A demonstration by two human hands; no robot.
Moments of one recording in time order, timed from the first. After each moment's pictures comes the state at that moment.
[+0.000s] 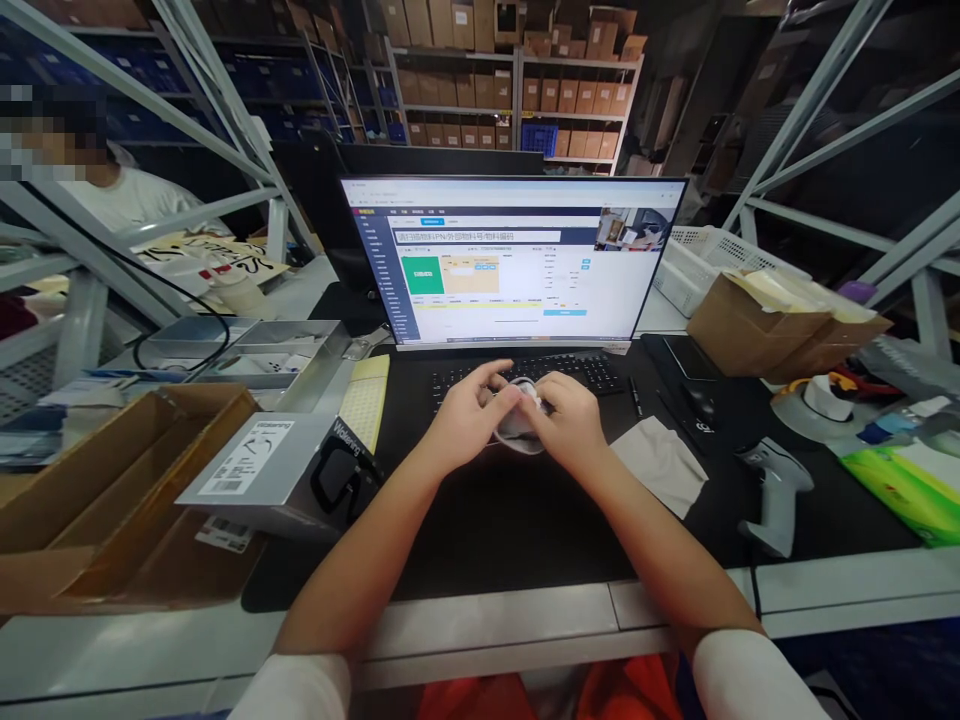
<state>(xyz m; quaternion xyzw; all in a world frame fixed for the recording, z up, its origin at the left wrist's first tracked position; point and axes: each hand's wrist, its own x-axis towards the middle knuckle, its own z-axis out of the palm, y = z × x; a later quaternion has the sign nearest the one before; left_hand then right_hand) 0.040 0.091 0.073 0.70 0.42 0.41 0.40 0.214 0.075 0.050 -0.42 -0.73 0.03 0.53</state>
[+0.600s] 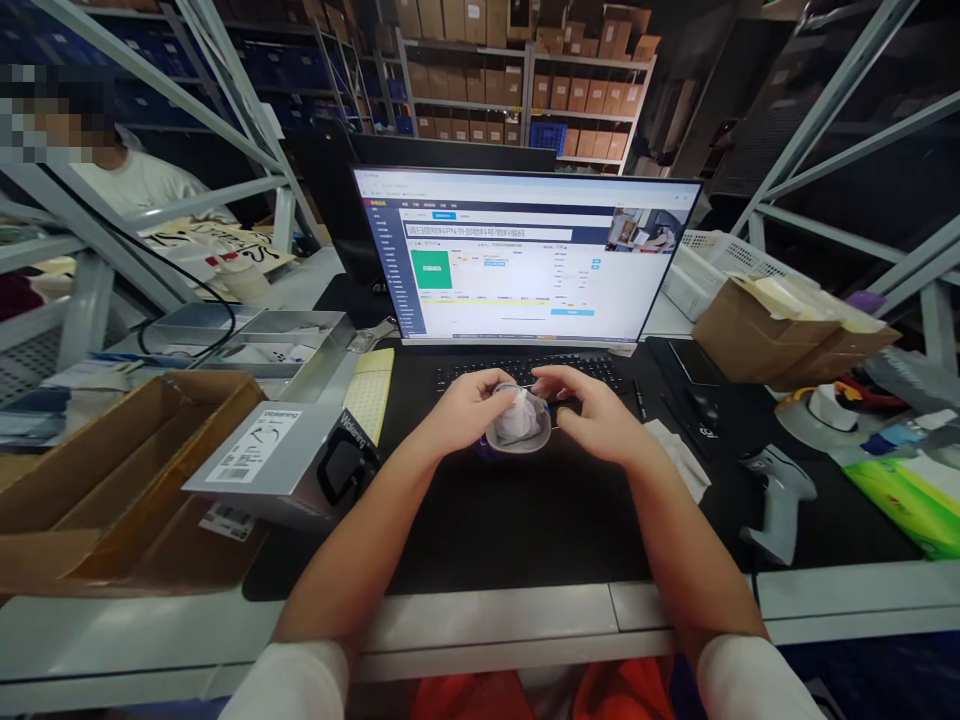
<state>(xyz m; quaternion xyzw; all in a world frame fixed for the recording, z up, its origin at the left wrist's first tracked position) 0.028 0.101 0.078 0.73 0.42 0.35 0.42 0.249 0.071 0.068 -0.39 -0.77 0.29 0.41</state>
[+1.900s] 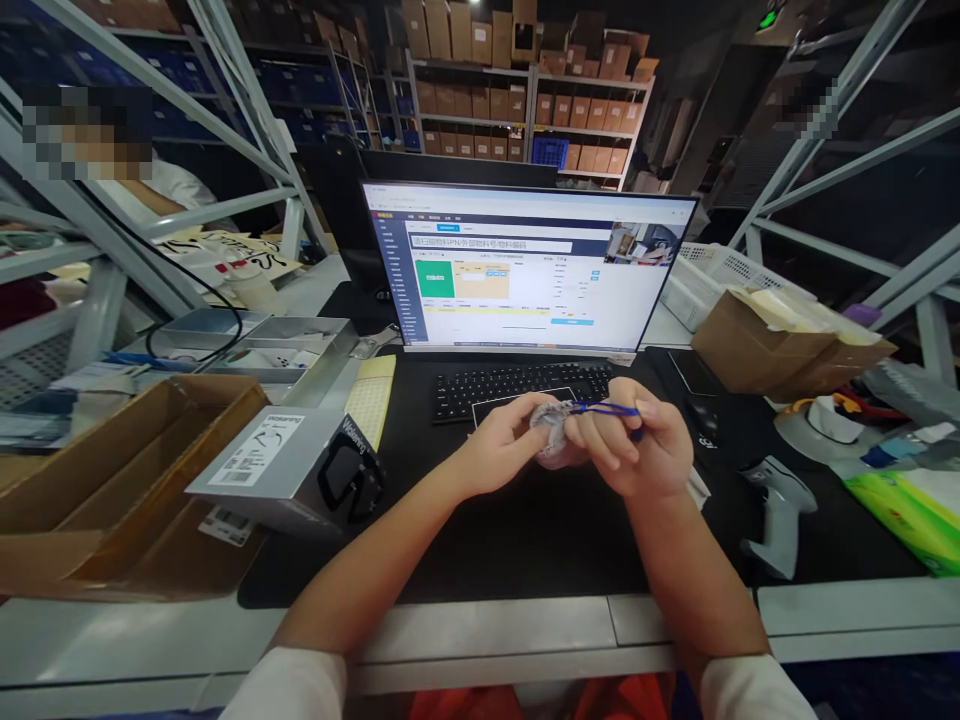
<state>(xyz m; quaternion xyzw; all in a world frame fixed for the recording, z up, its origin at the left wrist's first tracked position) 0.056 0.069 0.065 0.75 0.29 0.36 0.48 0.237 0.029 0.104 -0.08 -0.46 0.64 0.61</state>
